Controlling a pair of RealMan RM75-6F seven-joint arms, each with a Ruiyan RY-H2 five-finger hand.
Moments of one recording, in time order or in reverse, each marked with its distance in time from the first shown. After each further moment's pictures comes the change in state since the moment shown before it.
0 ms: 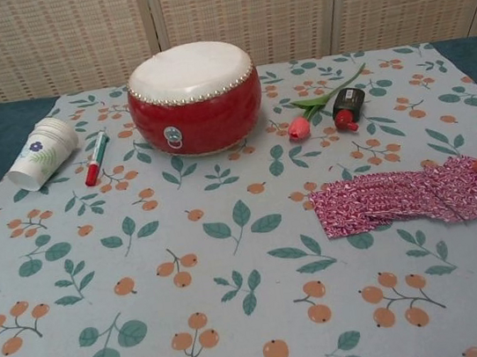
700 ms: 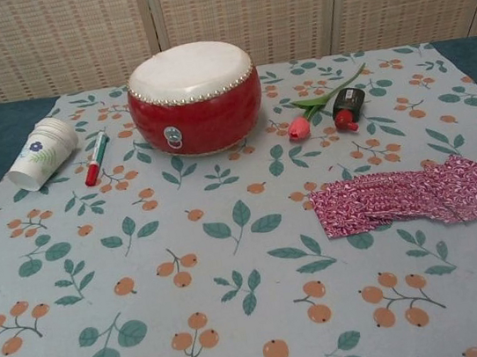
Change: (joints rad) left arm -0.002 -0.002 0.001 -0.004 -0.003 -0.007 0.014; right arm -0.020 0.077 0.002 0.029 0.074 0.034 0.045
